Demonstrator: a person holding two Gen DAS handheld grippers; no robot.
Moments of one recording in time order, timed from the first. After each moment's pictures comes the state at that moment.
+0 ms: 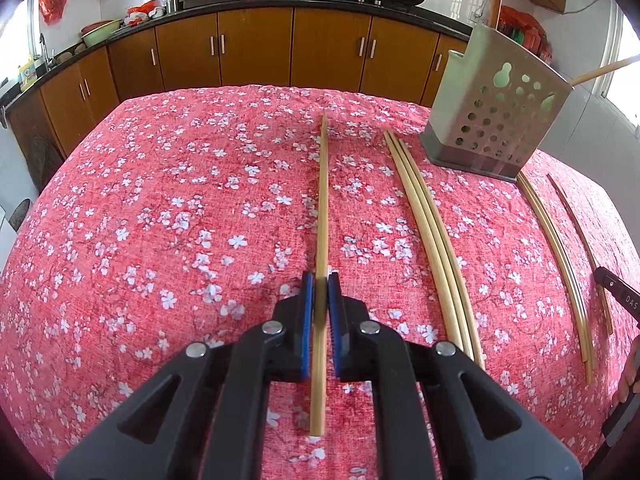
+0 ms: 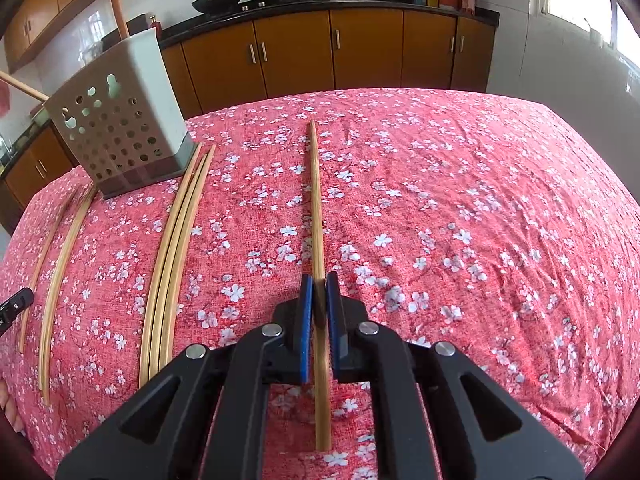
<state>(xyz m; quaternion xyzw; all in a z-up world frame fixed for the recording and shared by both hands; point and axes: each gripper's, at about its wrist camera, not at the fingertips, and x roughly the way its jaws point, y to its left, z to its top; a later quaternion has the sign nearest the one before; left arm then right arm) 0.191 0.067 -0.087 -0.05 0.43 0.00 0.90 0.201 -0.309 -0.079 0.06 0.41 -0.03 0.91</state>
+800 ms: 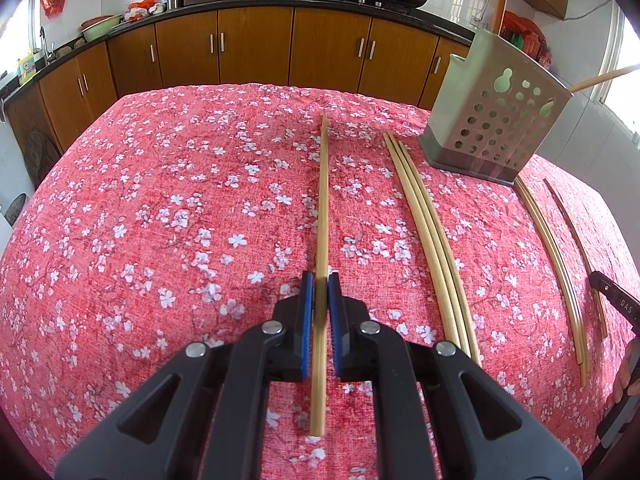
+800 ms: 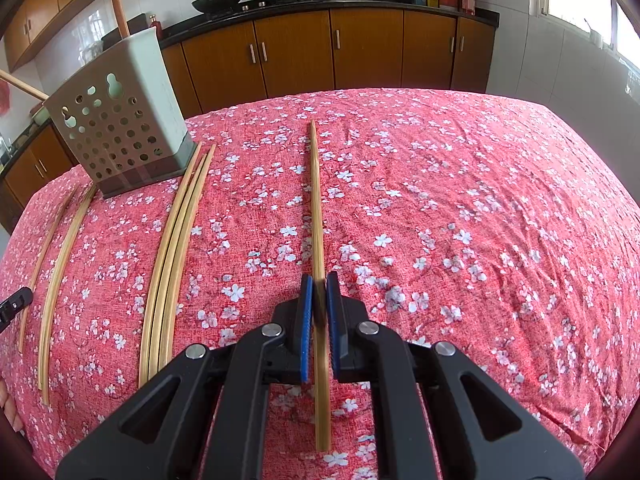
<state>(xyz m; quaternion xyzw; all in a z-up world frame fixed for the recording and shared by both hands) 0.189 0.070 -0.085 -0.06 0.43 0.00 0.90 0.201 -0.308 -0.078 0.06 0.41 -0.03 0.91</state>
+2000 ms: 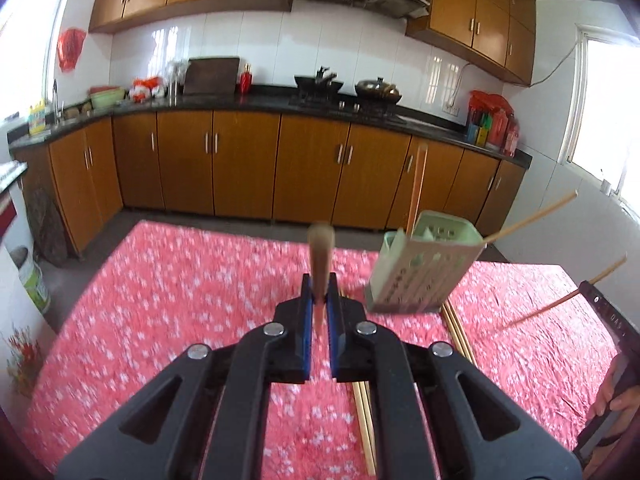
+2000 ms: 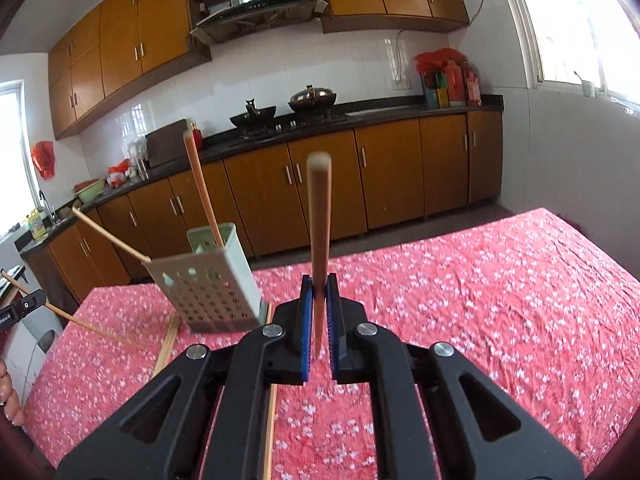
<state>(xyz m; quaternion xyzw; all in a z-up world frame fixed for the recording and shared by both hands) 0.158 0.061 0.074 -0.06 0.27 -0.01 0.96 0.164 -0.317 0.060 0.10 0.21 0.01 0.97</state>
